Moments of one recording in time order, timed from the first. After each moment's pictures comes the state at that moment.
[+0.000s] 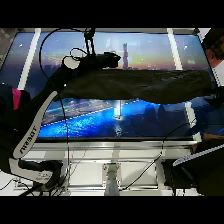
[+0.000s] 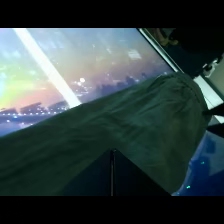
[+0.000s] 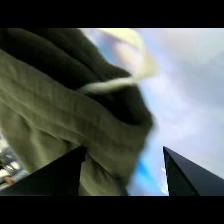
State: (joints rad) left arm -0.44 -1.61 1.53 0.40 -0.54 -0.79; right arm -0.94 -2.15 1.83 -0.69 1.27 1.51
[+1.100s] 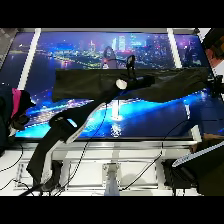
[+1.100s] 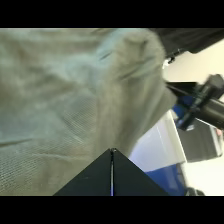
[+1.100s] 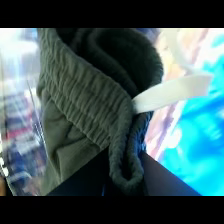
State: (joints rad) left arm -0.79 -2.16 1.96 0.26 -0.29 -1.21; right arm -0.83 -2.08 1.83 -0.62 1.19 1.43
